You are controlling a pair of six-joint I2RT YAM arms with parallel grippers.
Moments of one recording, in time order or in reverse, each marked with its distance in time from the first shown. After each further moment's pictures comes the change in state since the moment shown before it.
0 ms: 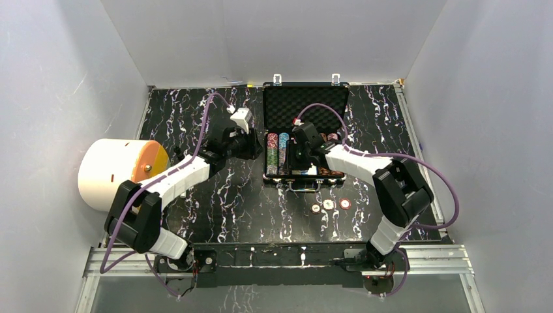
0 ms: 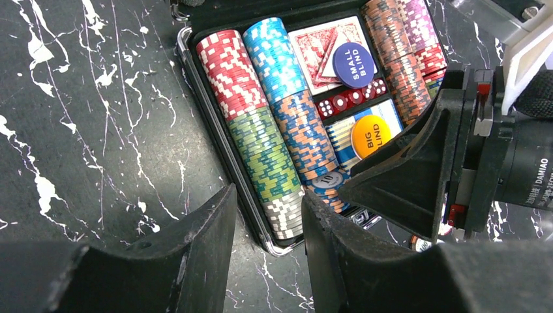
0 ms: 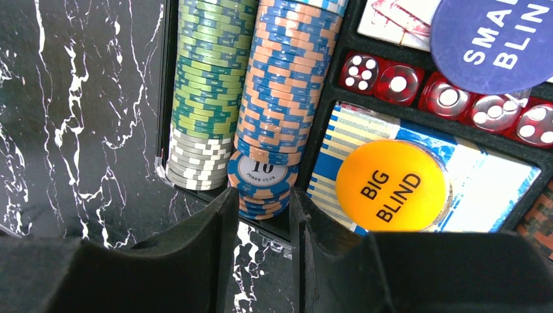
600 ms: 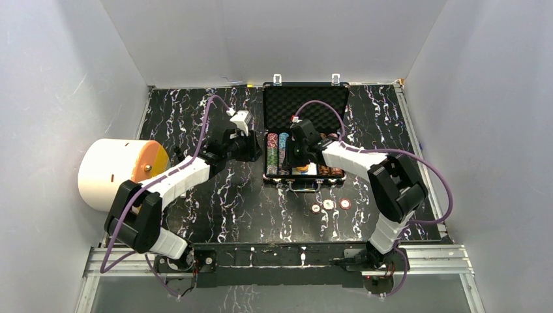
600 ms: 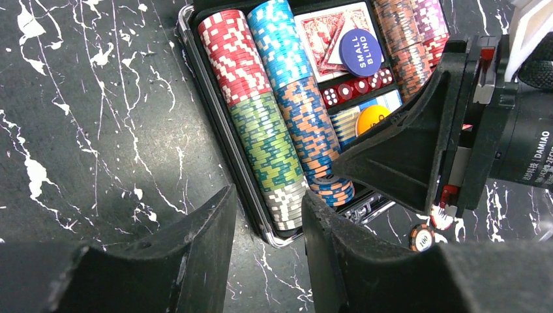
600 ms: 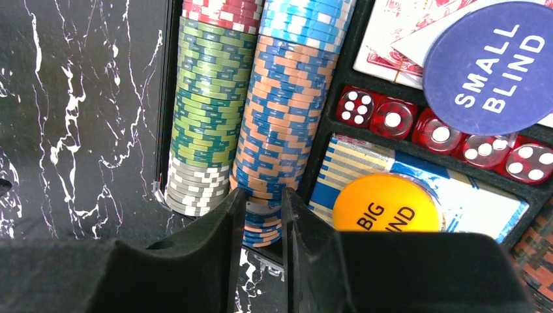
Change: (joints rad) left arm 0.000 0.000 -0.019 -0.014 0.000 -0.023; right arm 0.002 0.056 0.050 0.010 0.025 -0.021
